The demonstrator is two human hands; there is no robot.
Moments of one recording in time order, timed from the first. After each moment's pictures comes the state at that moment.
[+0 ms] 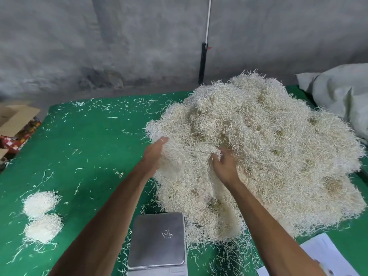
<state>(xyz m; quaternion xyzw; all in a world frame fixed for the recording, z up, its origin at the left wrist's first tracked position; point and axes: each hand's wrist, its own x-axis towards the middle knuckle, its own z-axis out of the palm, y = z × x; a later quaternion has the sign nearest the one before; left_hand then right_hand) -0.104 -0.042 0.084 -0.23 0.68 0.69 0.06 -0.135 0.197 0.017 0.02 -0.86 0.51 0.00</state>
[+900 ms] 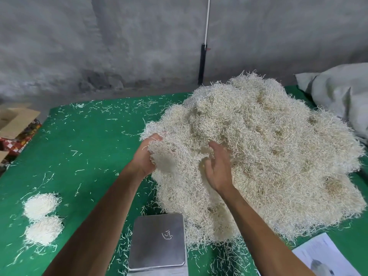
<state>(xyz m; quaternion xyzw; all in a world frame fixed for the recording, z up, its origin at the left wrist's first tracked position) -0.089 -0.055 0.108 -0.12 0.78 0.62 0.02 -0.120 0.180 0.016 0.13 -0.87 0.44 0.15</state>
